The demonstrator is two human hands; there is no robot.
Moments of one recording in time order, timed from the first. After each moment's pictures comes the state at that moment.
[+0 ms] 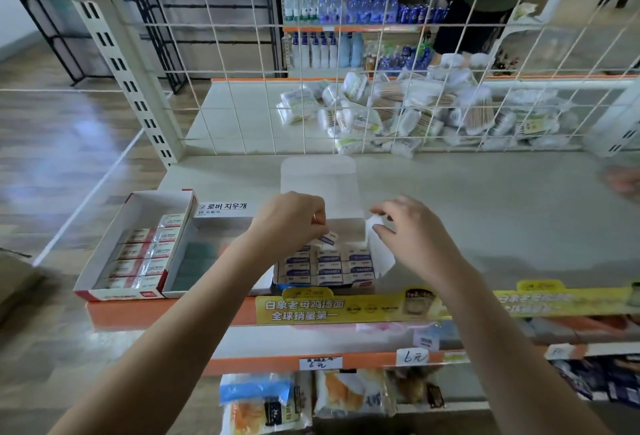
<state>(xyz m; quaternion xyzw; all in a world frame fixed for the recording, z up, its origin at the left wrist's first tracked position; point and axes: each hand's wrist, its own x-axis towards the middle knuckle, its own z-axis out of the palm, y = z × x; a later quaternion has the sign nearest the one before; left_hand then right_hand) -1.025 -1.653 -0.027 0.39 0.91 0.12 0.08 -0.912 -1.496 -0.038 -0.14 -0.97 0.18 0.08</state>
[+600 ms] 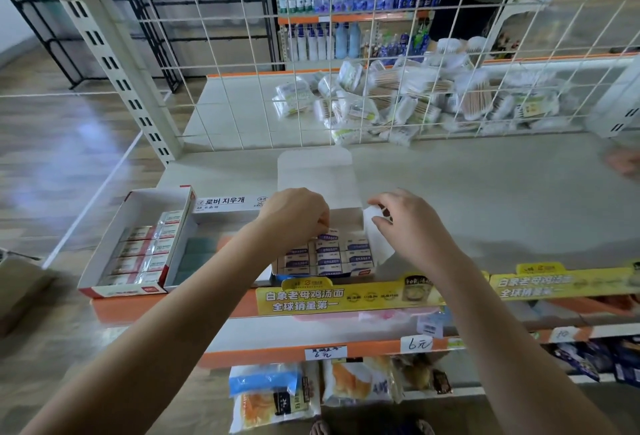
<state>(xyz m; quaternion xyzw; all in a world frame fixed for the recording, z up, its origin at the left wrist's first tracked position) -1.026 -1.641 -0.031 0.43 0.90 0.00 0.10 -0.912 -1.496 -0.048 -0.15 -0.97 0.19 0.09</state>
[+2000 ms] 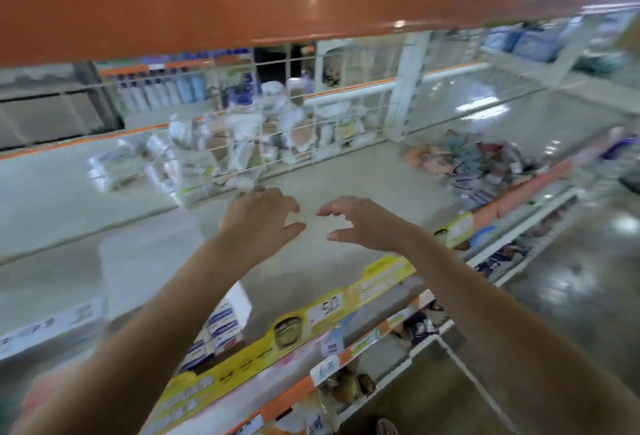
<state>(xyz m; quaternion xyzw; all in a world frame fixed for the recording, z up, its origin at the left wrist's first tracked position) -0.973 -1.499 0.014 0.60 0.80 0.02 -0.02 -0.831 -1.367 -0.011 -0.22 -0.95 0.24 0.02</state>
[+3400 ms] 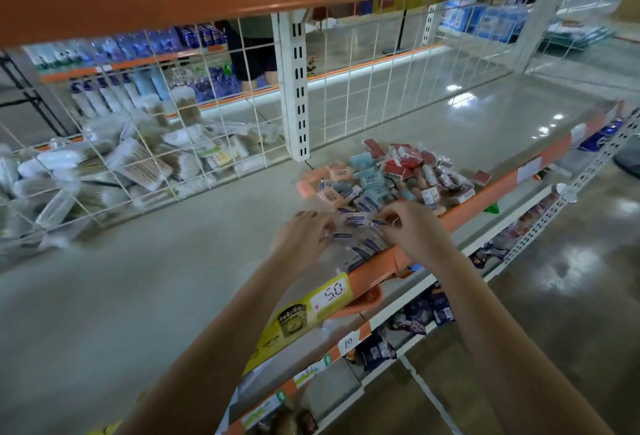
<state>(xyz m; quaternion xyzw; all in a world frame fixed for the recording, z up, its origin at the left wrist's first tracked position) -0.819 -1.188 -0.084 0.61 0.77 0.15 0.09 -0.642 -1.095 -0.058 -0.41 -0.88 0.20 0.15</state>
